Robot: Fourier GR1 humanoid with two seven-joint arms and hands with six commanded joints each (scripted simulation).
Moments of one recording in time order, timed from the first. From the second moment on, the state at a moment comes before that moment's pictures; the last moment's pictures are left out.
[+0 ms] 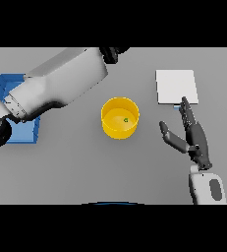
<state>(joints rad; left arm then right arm) -1.58 0.32 -1.21 -0.70 -1.00 -0.35 0.05 0.04 -0.06 0.06 -1.65 0.11 0.01 -0.05</state>
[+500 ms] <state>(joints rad) -1.67 0.53 -0.78 -0.30 -0.56 -0.26 0.15 0.01 -0.07 0.07 -1.61 0.12 0.03 -0.07</state>
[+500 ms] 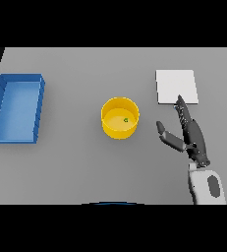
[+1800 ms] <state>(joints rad) -0.84 0.81 -0.59 -0.79 0.16 0.31 0.58 0.02 -0.10 0.09 -1.60 0.16 0.03 -0.11</state>
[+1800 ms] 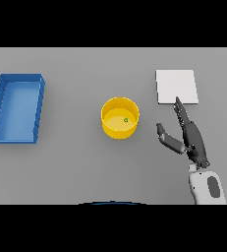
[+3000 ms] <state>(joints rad) -0.70 0.92 -0.69 -1.08 0.30 0.19 0.57 0.01 -0.09 0.10 -1.58 0.18 0.02 -0.09</state>
